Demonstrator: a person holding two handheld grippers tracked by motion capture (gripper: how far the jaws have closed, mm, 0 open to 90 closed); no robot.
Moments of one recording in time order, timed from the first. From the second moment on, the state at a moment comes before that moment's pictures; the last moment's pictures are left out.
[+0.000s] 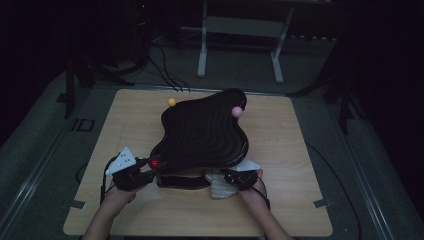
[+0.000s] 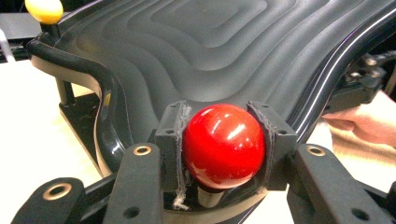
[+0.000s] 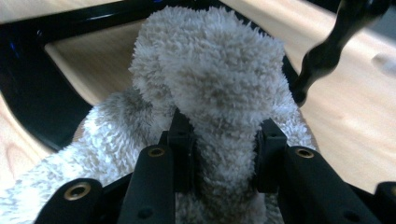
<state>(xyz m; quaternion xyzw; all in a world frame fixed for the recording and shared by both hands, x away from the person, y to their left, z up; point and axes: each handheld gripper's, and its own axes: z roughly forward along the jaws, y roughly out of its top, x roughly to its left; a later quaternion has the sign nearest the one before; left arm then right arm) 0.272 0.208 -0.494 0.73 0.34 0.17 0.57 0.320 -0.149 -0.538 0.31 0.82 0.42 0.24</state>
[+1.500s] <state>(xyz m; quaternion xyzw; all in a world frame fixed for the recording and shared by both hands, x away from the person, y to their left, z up) 0.272 0.197 -0.494 0.73 0.35 0.17 0.57 0.320 -0.146 -0.542 0.27 0.85 0.39 0.23</state>
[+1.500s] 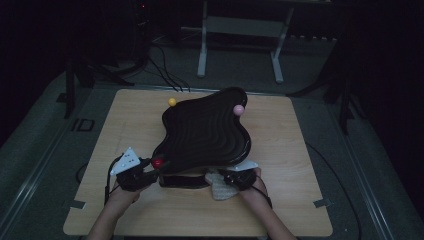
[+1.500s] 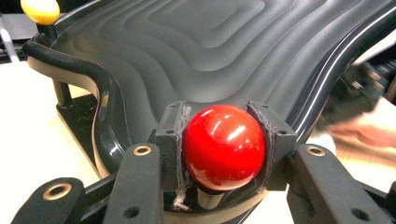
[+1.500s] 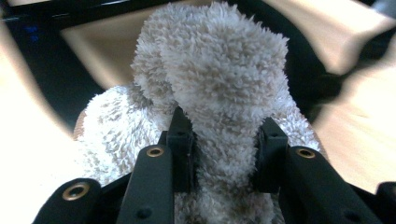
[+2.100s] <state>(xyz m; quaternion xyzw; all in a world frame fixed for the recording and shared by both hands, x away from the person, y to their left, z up) 0.271 0.198 -0.494 0.73 0.35 0.17 0.56 0.306 -0.129 -0.541 0.27 0.86 0.39 0.20</state>
